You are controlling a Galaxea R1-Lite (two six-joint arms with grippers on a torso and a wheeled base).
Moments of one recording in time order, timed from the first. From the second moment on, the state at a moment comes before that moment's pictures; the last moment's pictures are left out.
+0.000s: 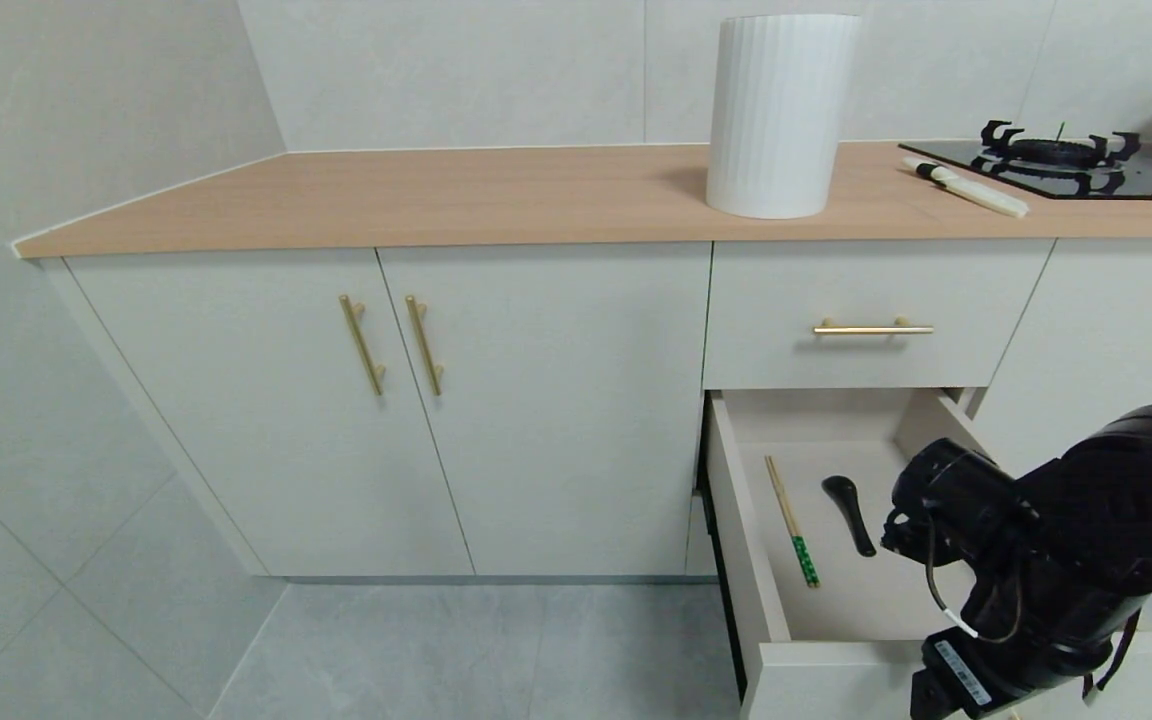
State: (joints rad) left arm 0.00 0.00 0.00 0.00 -0.01 0.01; right arm 0.45 1.80 -0.96 0.62 -0.16 0.20
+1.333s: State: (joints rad) left arm 0.00 0.00 0.00 0.00 -0.01 0.01; right arm 0.24 2.00 -0.91 -0.17 -0.26 0.29
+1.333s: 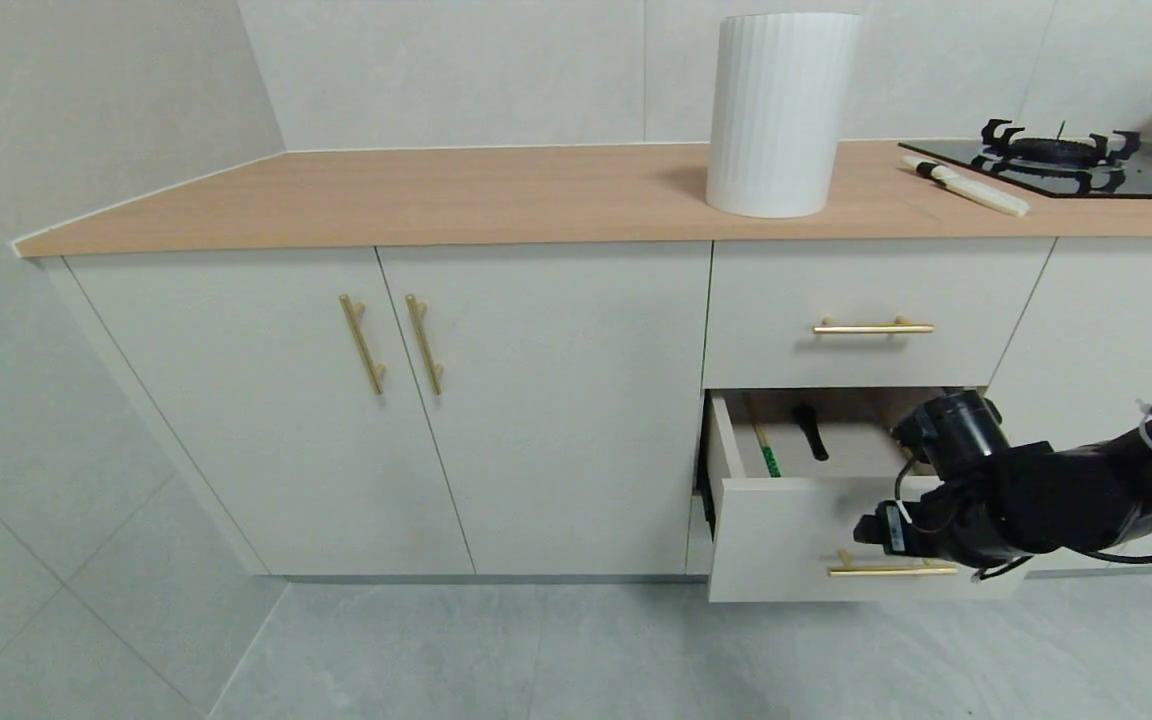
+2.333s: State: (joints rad) left arm 0.00 0.00 0.00 0.00 -0.01 0.01; right arm 0.18 2.33 -0.98 -0.90 -0.38 0.46
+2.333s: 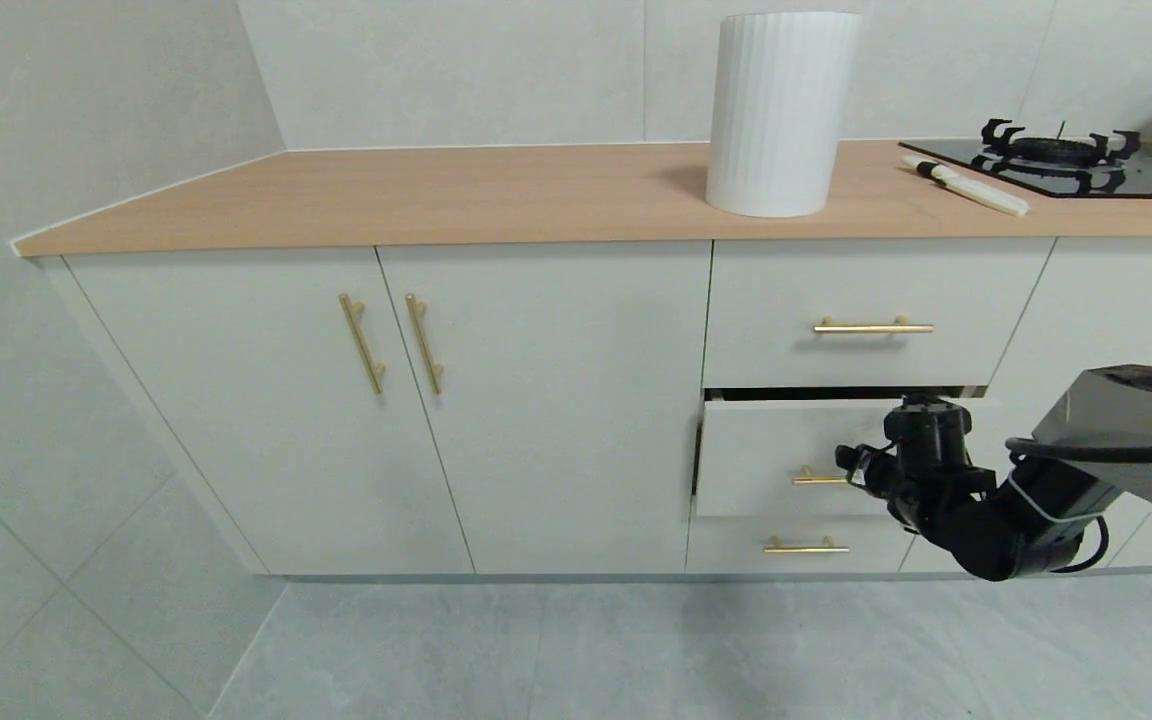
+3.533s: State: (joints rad) left arm 0.00 0.00 0.00 0.00 -0.01 0.01; right arm 0.13 2.55 -1.38 -0.88 -0.50 0.57
